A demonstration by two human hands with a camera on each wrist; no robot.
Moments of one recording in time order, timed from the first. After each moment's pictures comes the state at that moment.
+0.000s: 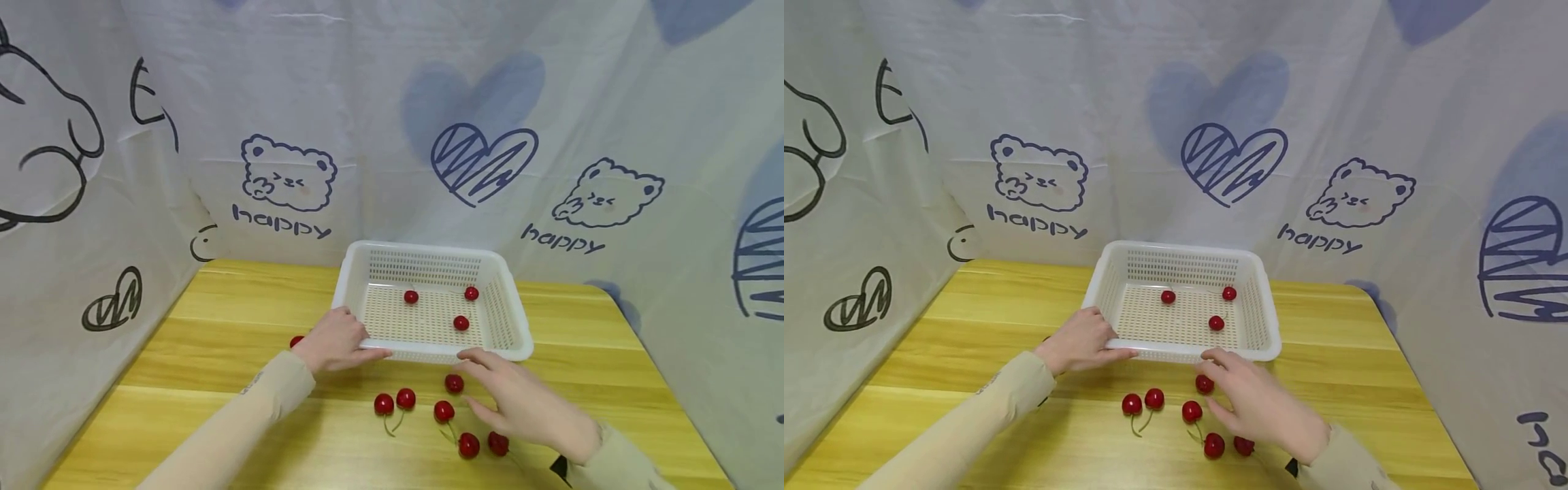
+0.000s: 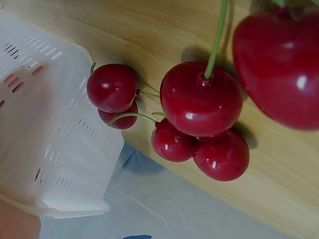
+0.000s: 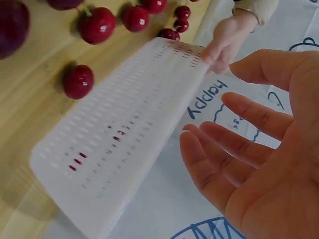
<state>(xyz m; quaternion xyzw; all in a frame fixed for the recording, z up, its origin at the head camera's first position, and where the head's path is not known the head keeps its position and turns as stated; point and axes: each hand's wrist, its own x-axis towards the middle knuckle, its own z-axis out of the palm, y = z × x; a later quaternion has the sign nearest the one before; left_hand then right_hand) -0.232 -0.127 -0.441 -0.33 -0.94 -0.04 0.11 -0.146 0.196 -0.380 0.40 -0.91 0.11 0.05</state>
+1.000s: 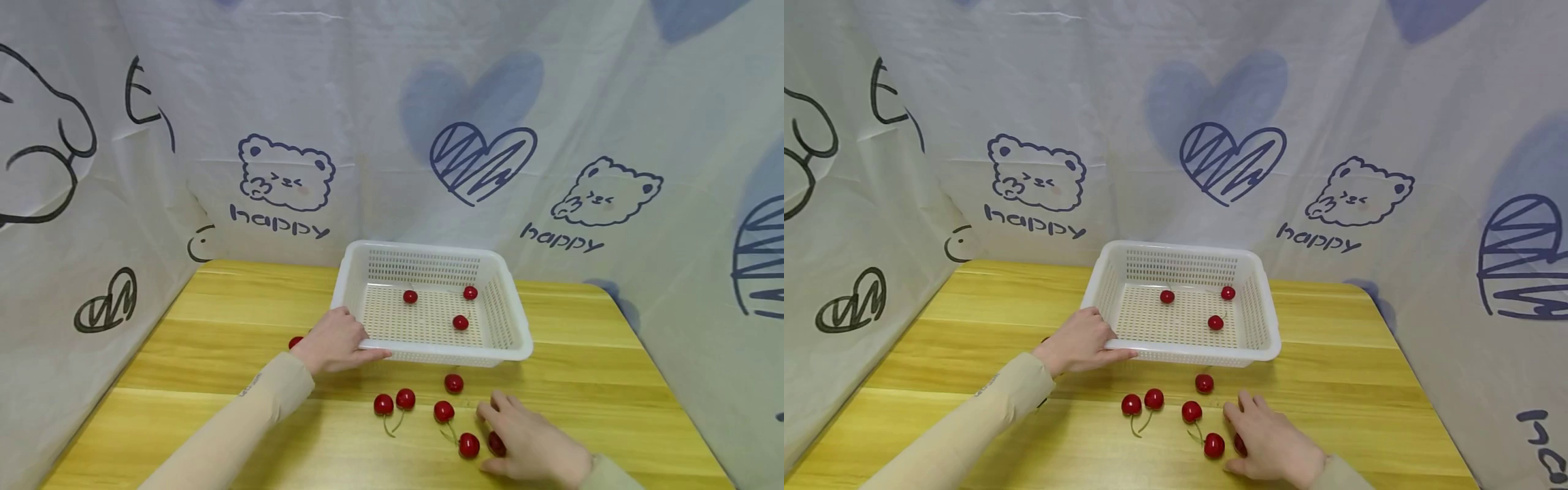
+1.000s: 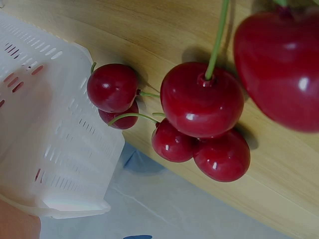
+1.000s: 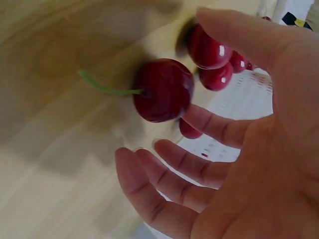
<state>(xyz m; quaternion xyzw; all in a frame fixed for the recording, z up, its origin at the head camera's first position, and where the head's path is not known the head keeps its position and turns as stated) -0.232 -0.126 -0.442 -0.33 -0.93 -0.05 0.12 -0.133 0.228 -0.444 0.29 -0.94 0.09 -0.18</state>
